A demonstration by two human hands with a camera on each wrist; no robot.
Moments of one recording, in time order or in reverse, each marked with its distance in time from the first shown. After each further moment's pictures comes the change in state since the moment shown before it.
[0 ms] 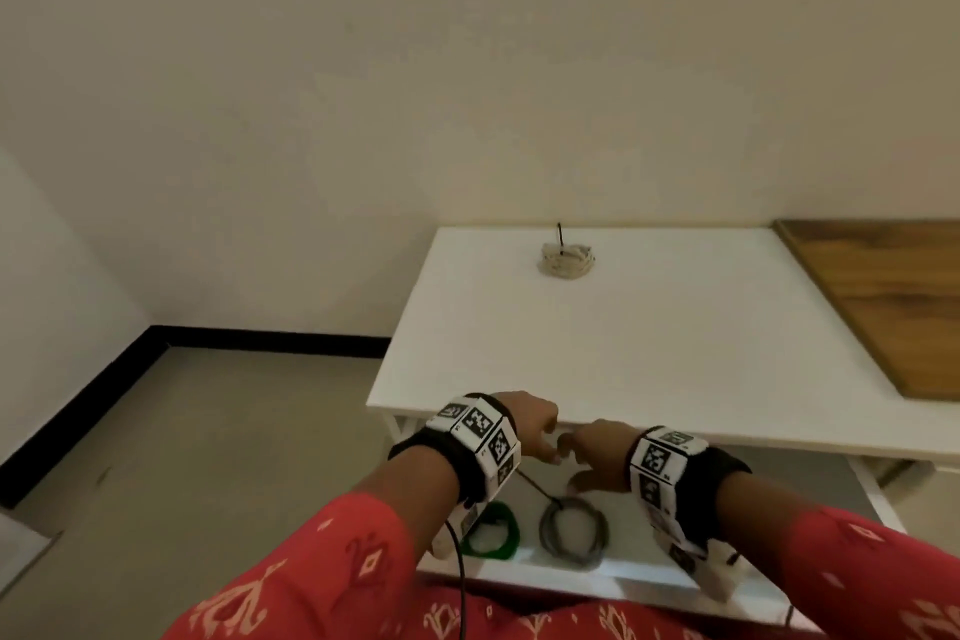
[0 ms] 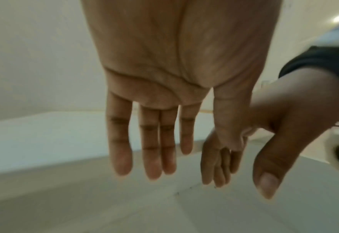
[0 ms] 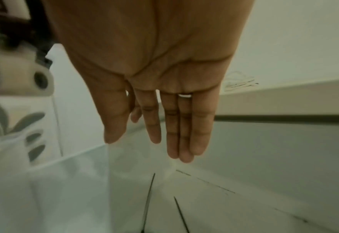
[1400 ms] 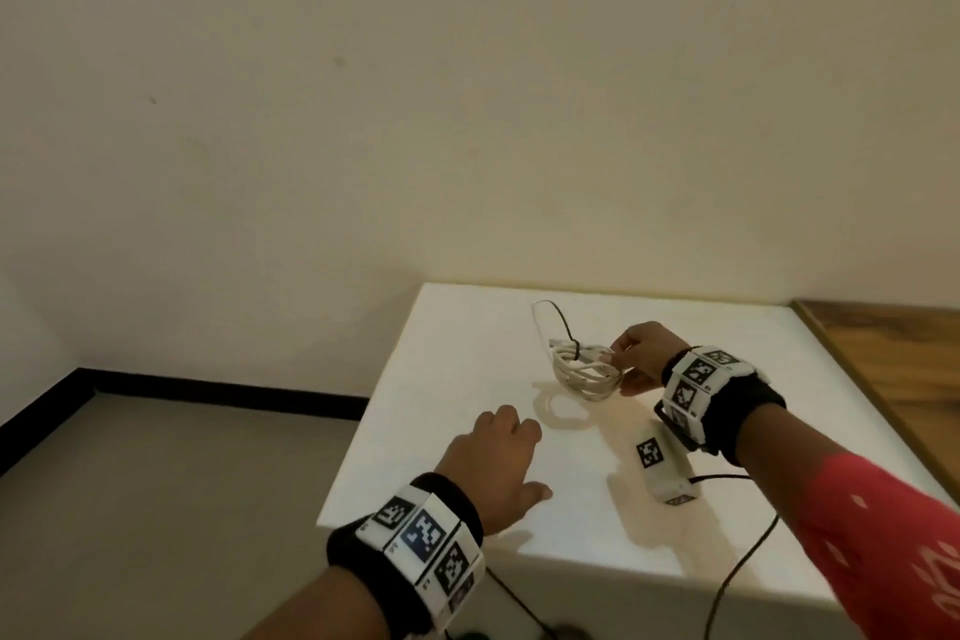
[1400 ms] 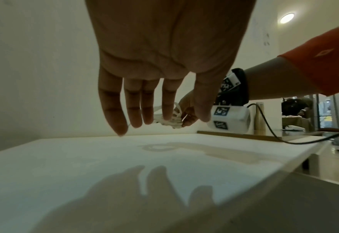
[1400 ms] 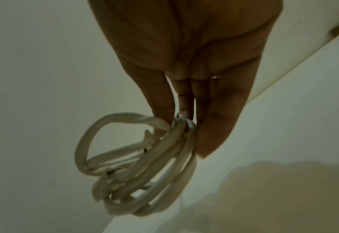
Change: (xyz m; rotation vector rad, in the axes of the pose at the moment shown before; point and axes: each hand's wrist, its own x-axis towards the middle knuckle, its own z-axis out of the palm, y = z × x) left_hand 0.020 -0.047 -0.034 -0.091 0.401 -0.015; right_hand 0.088 0.101 -0.150 0.944 0.499 0.363
